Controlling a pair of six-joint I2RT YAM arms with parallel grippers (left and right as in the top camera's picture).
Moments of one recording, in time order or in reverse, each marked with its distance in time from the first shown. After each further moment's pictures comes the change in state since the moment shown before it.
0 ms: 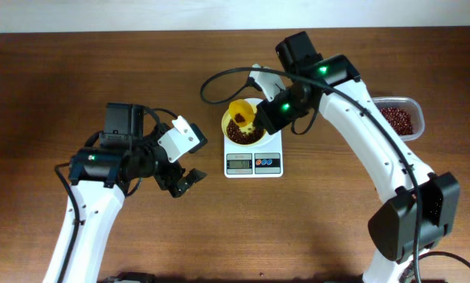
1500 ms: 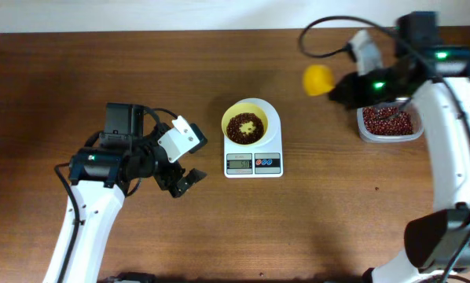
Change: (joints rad) left arm 0.000 0.000 0.000 0.000 0.000 0.000; right arm -0.373 -0.131 -0.015 -0.076 -0.110 -0.064
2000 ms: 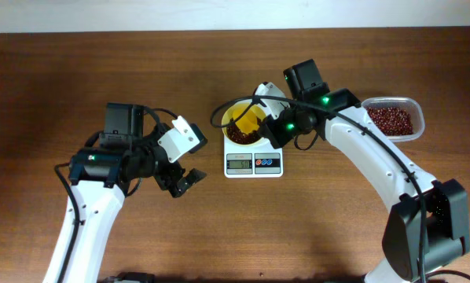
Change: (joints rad) left arm 0.000 0.000 0.000 0.000 0.000 0.000; right arm 0.364 0.014 -0.367 0.460 0.135 -0.003
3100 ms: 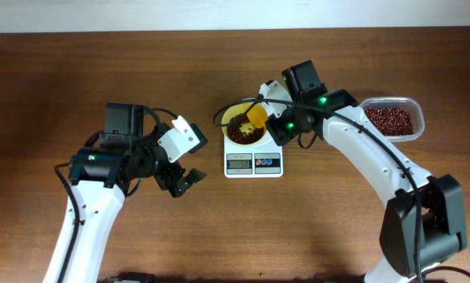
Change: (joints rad) left arm 0.000 0.000 0.000 0.000 0.000 0.000; right arm 0.000 0.023 -0.007 0.025 0.175 0.011
